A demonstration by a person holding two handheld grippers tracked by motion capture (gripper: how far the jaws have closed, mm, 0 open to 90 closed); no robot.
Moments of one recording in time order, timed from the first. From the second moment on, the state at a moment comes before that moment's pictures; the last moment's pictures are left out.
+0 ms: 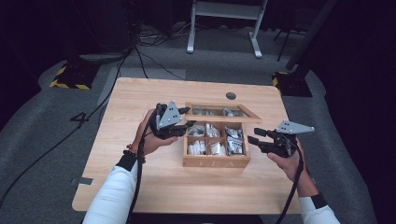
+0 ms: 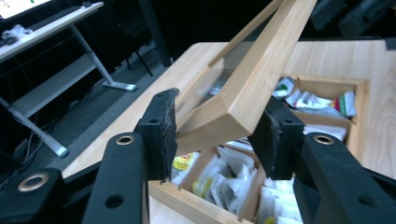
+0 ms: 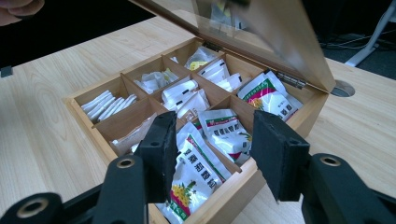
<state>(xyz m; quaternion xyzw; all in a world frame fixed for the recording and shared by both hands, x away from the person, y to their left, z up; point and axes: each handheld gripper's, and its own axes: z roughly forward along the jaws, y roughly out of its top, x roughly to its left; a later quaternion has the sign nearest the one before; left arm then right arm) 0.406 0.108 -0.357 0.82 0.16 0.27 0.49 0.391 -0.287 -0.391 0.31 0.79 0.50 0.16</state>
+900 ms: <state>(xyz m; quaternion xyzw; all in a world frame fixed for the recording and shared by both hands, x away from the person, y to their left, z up) 0.454 0.111 -0.332 0.77 0.21 0.26 0.55 0.390 -0.291 -0.414 0.31 0.82 0.46 0.16</state>
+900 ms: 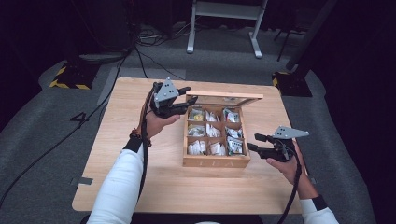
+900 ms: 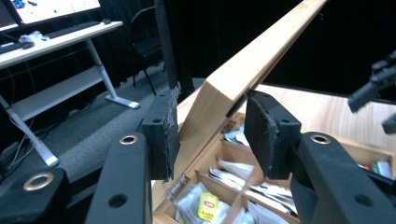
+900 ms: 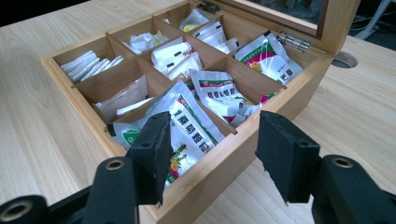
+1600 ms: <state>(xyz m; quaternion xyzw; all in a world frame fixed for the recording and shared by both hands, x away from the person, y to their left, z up) 0.496 0.105 -0.324 0.75 0.25 0.26 0.56 0.392 -0.290 -0.422 0.31 0.82 0.45 0.16</state>
